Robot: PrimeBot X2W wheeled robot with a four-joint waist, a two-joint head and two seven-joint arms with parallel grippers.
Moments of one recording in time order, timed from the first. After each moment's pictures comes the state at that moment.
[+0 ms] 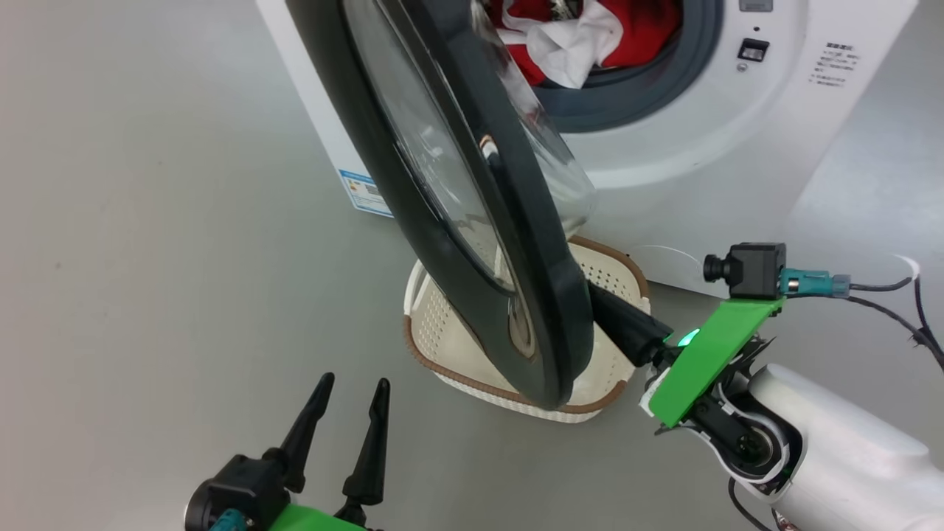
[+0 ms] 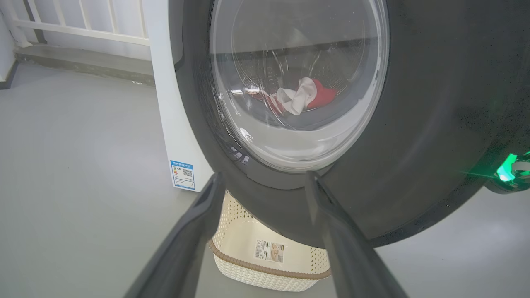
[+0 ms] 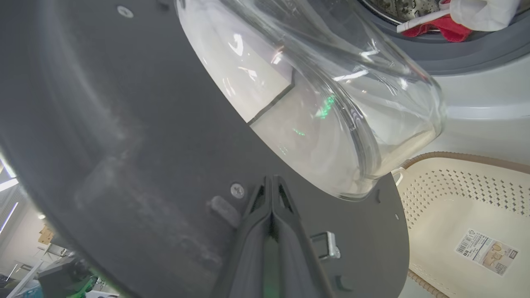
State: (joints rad) left arm -0.10 0.04 -0.24 0.19 -0.32 -0.03 -0.25; right arm -0.63 -0.42 0.88 0.24 1.50 0.12 -0.12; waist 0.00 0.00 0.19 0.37
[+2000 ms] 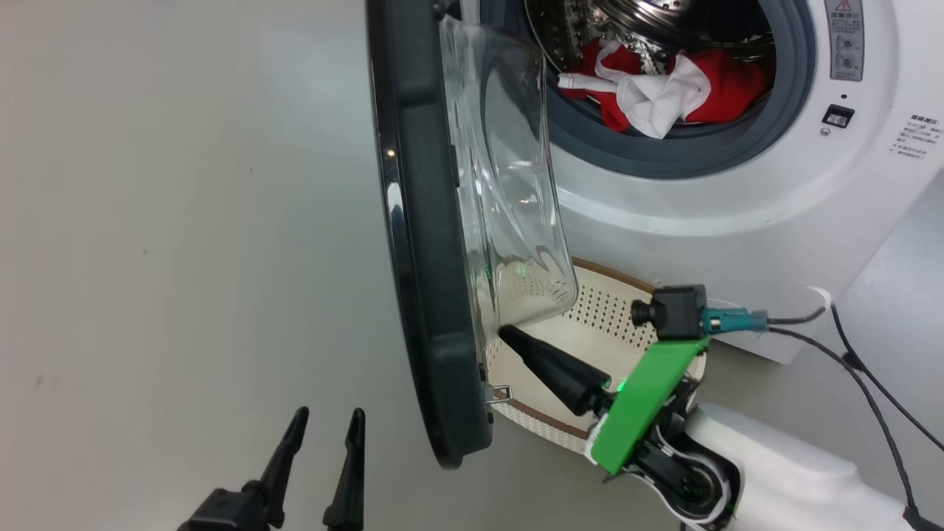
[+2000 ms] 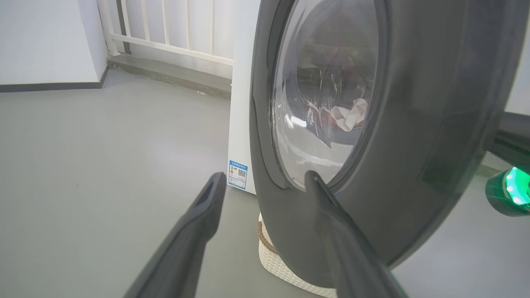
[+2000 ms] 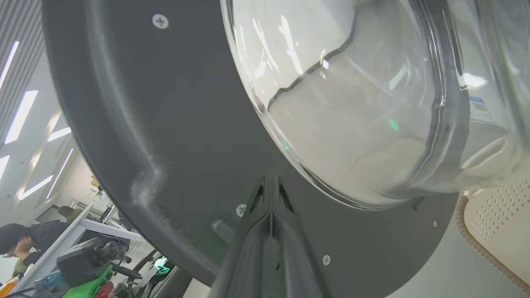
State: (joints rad) left arm -0.02 0.04 -0.20 0.17 -0.32 0.00 -0.25; right arm -0.66 -0.33 1.05 0.29 1.56 0.12 -0.16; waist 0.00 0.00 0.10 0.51
